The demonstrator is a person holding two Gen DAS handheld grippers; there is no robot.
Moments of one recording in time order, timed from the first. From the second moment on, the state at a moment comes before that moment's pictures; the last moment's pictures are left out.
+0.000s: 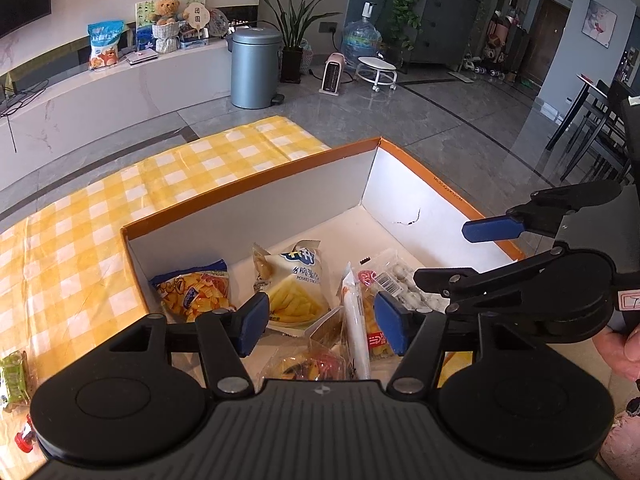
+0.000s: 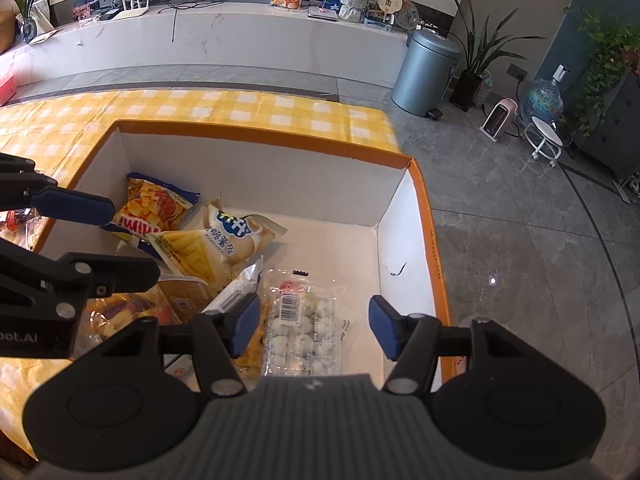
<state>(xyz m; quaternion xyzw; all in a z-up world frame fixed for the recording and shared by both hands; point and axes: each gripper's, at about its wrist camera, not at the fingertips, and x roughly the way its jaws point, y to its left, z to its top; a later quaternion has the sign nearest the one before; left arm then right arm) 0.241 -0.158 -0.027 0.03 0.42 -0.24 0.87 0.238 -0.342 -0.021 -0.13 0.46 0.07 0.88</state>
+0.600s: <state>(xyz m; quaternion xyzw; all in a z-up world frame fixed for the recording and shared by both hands) 0.165 -0.095 0.010 0.02 0.35 -0.20 0.91 0.164 -0.301 0.023 -0.06 0.38 0.08 0.92</state>
